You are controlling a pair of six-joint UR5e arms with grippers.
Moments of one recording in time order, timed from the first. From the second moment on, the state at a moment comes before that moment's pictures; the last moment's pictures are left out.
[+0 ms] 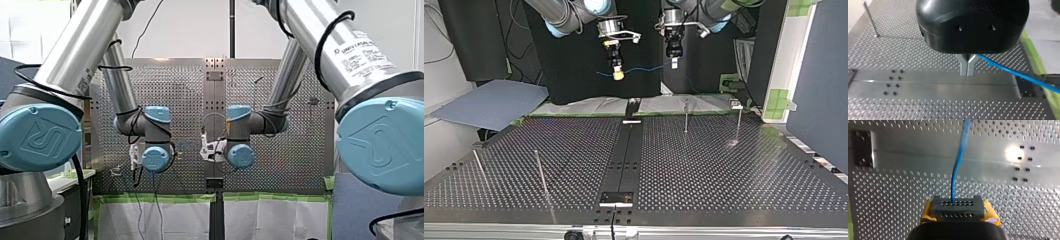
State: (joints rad) left arm -0.60 -2.01 -2.36 -1.95 -2.20 -1.58; right arm 2.40 -0.96 1.98 -1.02 1.84 1.48
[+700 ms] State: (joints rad) left arm -0.65 -2.01 -2.35 -2.00 -2.19 -1.59; right arm 2.41 -0.79 1.86 -1.01 1.85 1.48
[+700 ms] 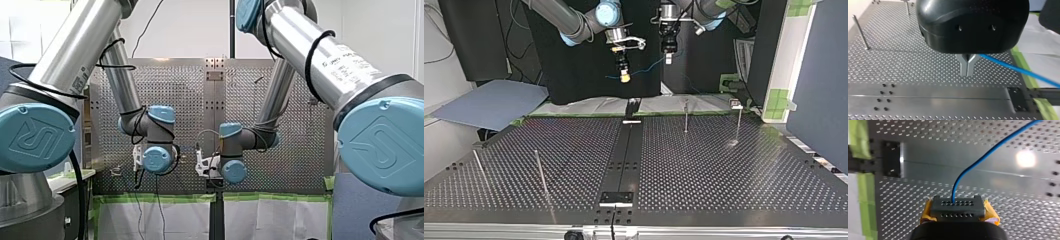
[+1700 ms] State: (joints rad) left arm -0.48 -1.76 -2.28 -2.24 -2.15 -1.74; right arm 2.40 -1.03 1.65 -0.75 1.70 1.62
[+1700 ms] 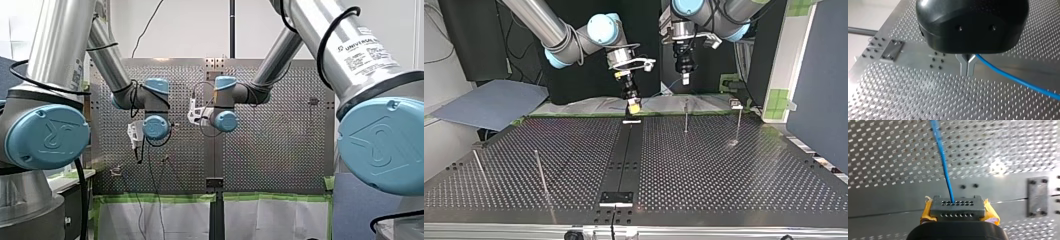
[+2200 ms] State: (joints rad) left arm -0.36 -1.74 -2.40 -2.16 -2.06 -1.74; right arm 2.43 -0.95 1.66 -0.67 1.70 1.62
